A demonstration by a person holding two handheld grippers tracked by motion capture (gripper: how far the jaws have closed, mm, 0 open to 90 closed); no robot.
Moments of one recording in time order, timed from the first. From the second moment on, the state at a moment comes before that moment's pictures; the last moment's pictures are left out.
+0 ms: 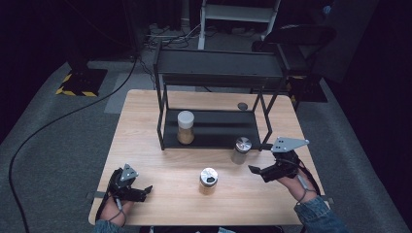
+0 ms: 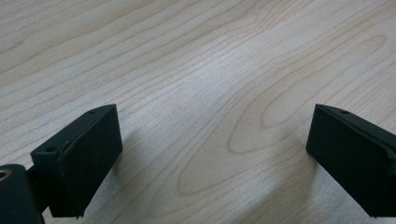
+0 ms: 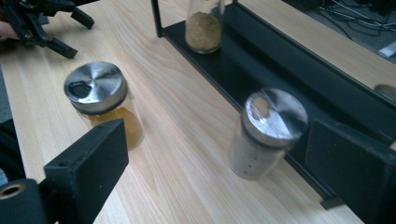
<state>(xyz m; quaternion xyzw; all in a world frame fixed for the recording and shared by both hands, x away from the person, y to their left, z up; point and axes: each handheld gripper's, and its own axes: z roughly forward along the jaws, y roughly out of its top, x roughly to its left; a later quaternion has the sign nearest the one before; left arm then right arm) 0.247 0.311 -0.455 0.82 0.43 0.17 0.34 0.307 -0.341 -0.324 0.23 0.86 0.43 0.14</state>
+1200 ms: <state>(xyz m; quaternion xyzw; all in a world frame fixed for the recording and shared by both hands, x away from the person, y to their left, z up) 0.247 0.311 -0.455 0.82 0.42 0.17 0.34 0.320 -0.259 -0.316 0.17 0.88 0.42 0.12</state>
